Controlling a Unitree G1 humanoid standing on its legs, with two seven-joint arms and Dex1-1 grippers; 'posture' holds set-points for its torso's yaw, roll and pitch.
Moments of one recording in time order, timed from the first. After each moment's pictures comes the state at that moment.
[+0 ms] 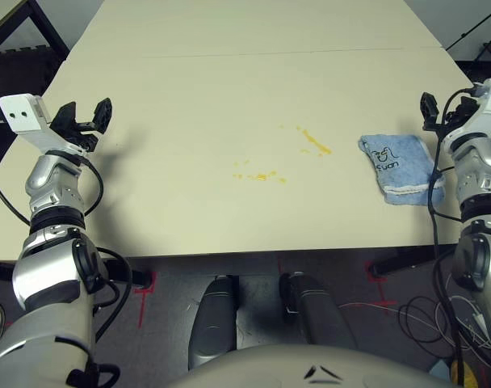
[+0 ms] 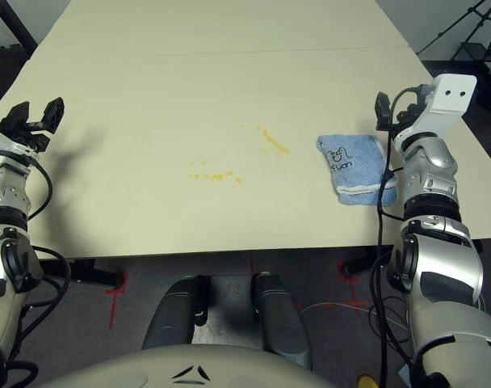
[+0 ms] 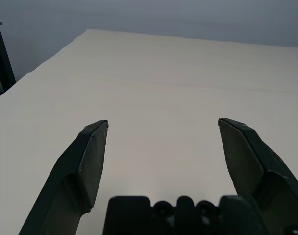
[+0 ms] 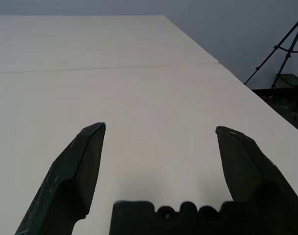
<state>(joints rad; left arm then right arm) -0.78 0.67 0.46 1.12 -0.37 -0.25 -0.66 -0.81 -0.57 -0.37 1.03 0.26 -0.17 0.34</state>
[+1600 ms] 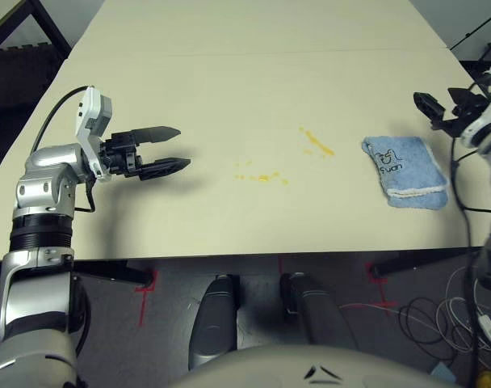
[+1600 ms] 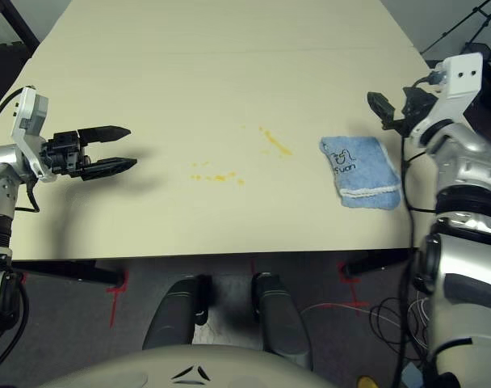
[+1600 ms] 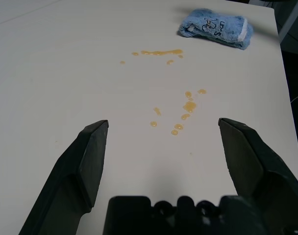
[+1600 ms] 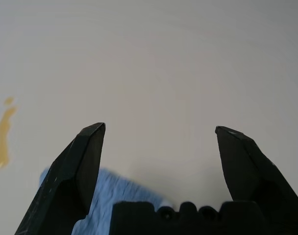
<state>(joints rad) -0.58 0.76 0.13 0.45 -0.44 0.23 -1.45 -0.68 -0.83 -0.25 0.63 0.30 0.39 0.88</state>
